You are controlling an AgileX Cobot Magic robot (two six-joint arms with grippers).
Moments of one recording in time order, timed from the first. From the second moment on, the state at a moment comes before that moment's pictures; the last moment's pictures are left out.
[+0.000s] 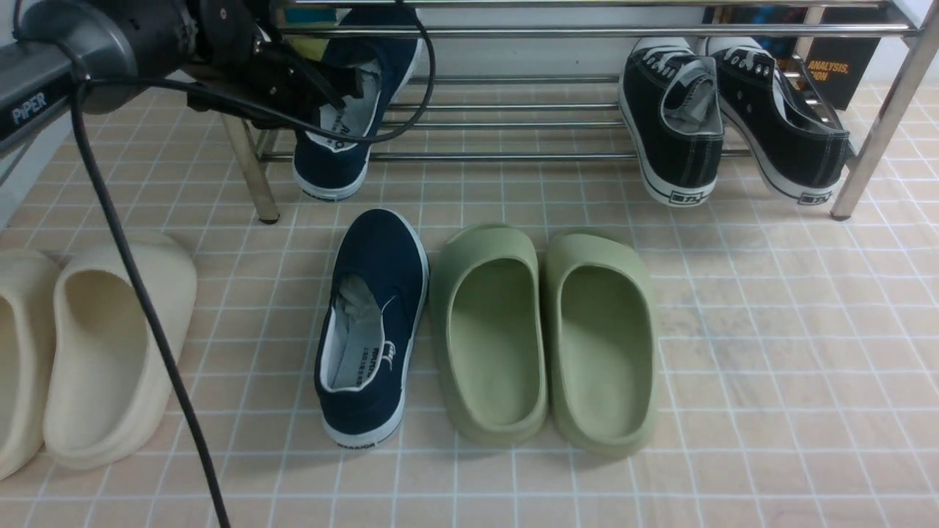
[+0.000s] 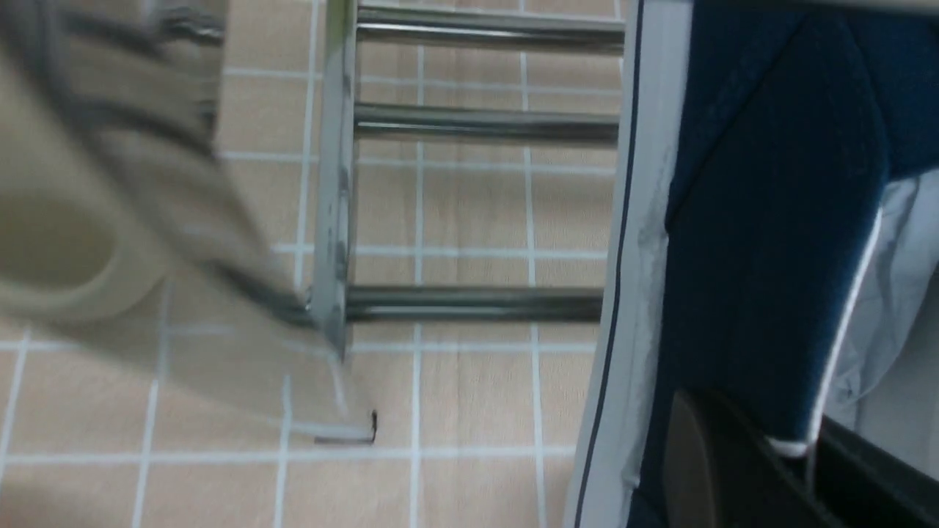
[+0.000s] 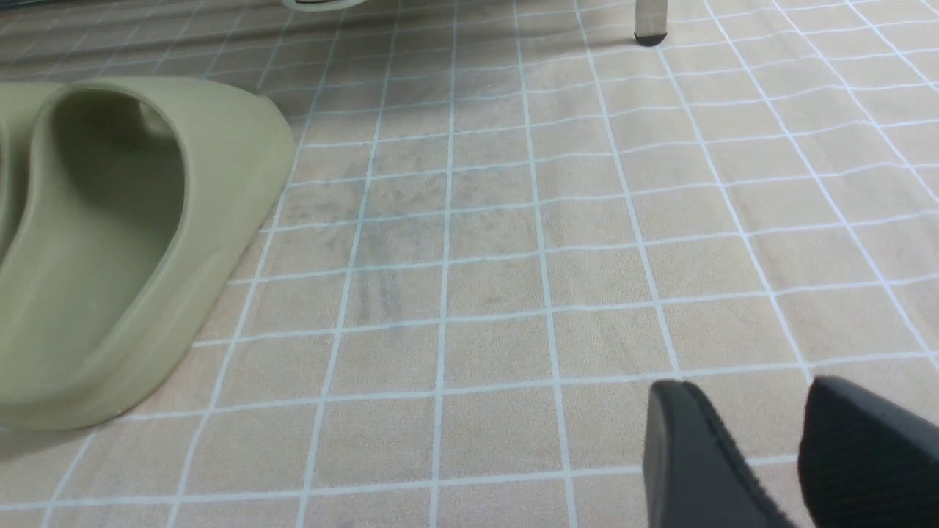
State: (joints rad) right arm 0.03 -0.01 0.01 -0.01 0.38 0.20; left arm -0.21 2.03 -1.78 0.01 0.57 -0.19
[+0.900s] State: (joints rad) right arm 0.03 -0.01 0.01 -0.01 0.38 0.20; left arm -0.21 2.03 -1.80 0.01 0.55 -0.21
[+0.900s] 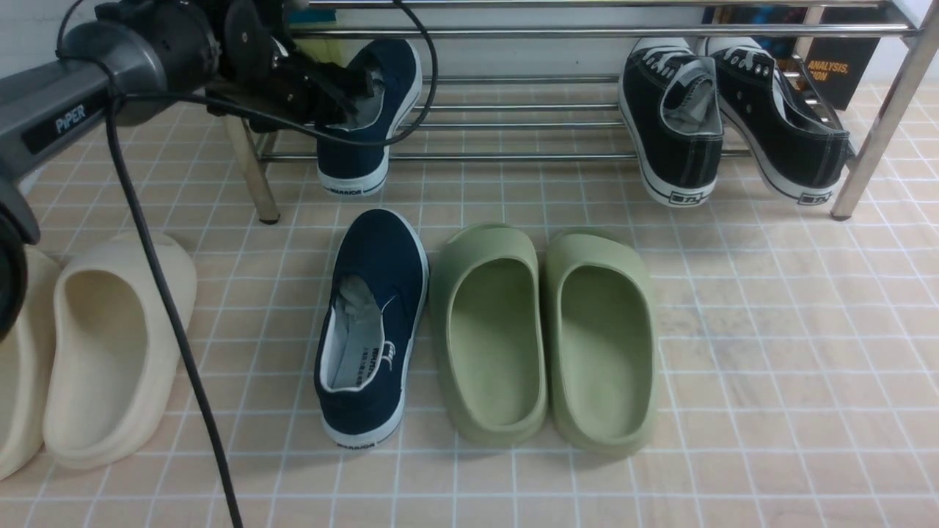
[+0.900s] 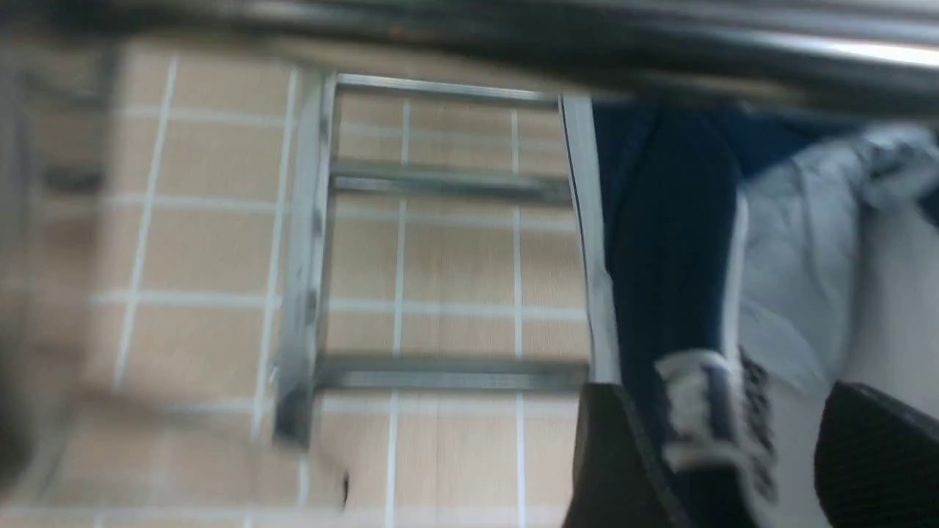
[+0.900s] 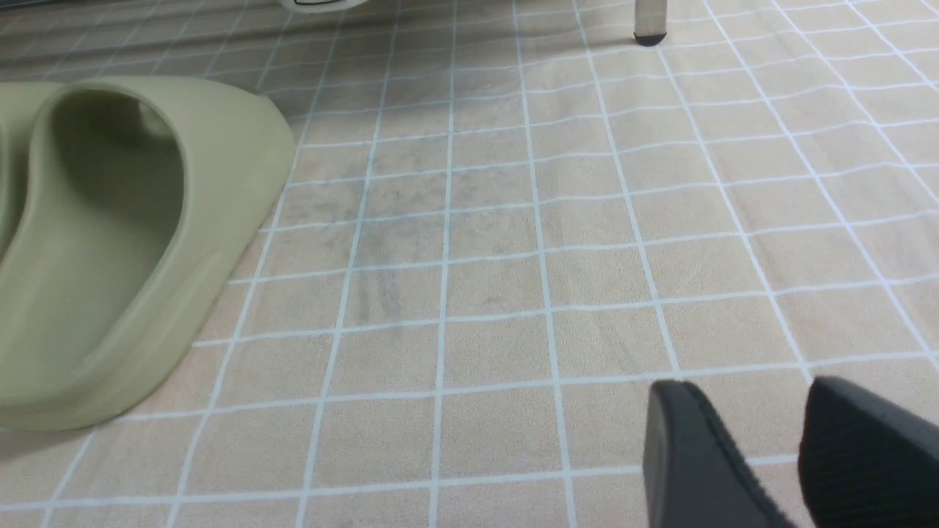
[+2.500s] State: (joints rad) right arm 0.03 -0.01 0.01 -0.01 0.38 0.20; left arm -0.21 1.75 -1.15 -0.37 0.78 0.25
